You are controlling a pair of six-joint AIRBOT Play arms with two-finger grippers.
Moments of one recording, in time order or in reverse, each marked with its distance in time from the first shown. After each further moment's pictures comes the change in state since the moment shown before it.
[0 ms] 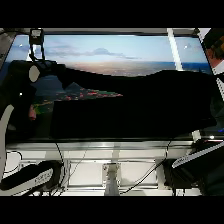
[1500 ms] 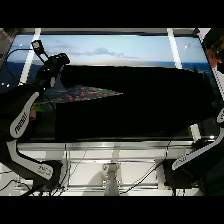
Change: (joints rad) left arm 0.174 -0.517 0.001 0.011 1.036 -0.360; right arm 0.174 0.004 0.001 -0.054 -0.445 0.308
